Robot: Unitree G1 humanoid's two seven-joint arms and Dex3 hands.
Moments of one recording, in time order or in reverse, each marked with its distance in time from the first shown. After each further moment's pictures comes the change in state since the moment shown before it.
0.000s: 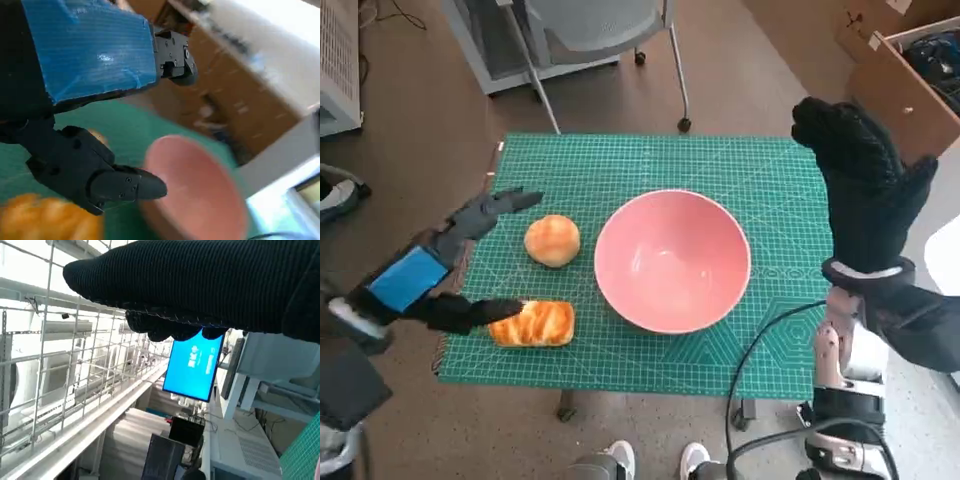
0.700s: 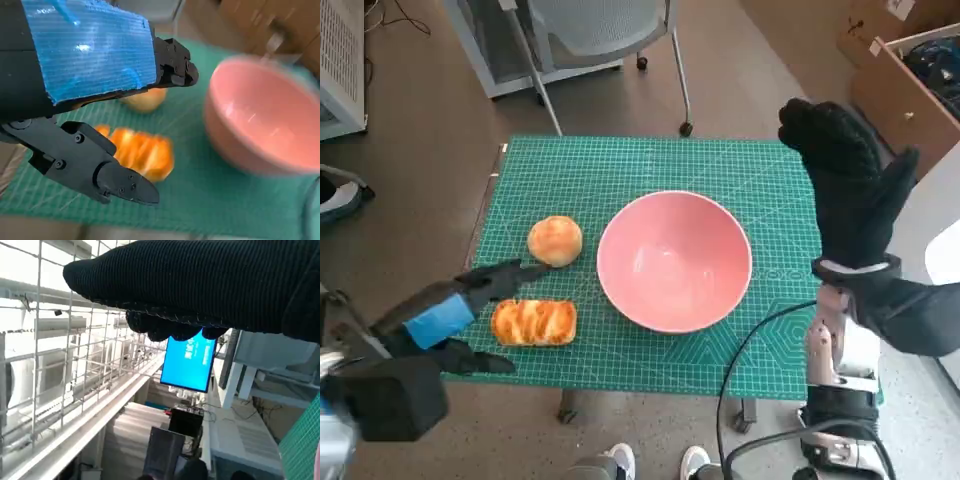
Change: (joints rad) left arm 0.134 0.078 -0.139 -0.007 0.206 0.078 -0.081; right arm -0.027 0.007 0.012 0.058 0.038 0.017 0.002
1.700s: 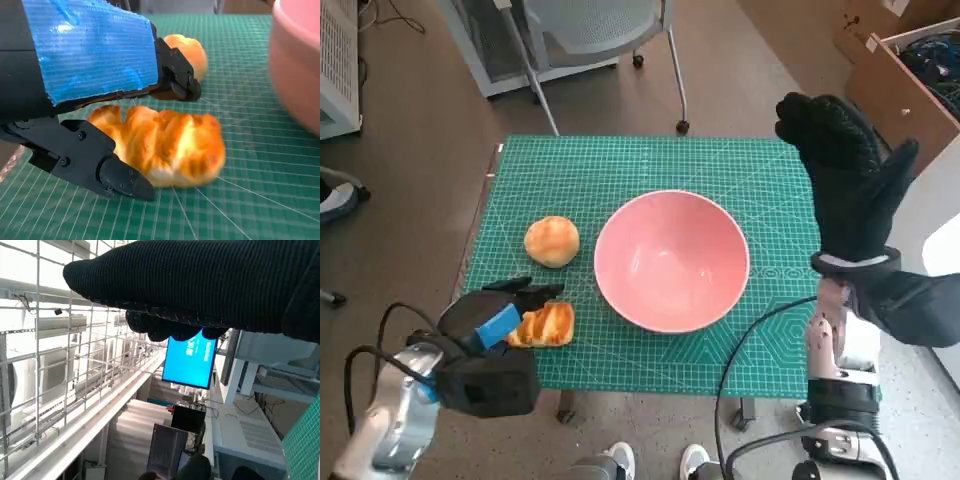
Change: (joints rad) left arm -0.099 -0.142 -0.293 0.314 0.490 -0.077 0.396; right arm -0.014 -0.005 -0.001 0.012 0.009 0.008 0.029
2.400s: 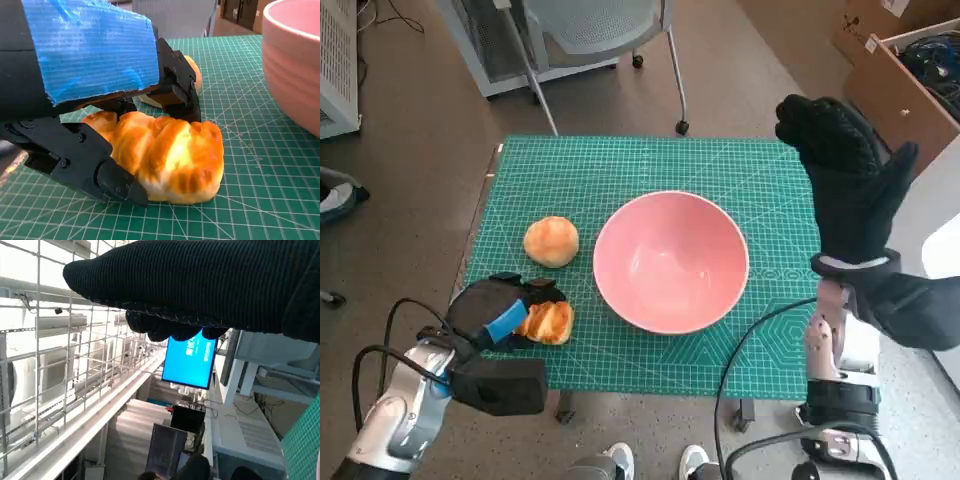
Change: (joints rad) left arm -0.030 0.001 0.022 0.047 -0.023 -0.097 0.032; right arm 0.003 0.001 -0.001 0.000 -0.003 -0.012 0.000
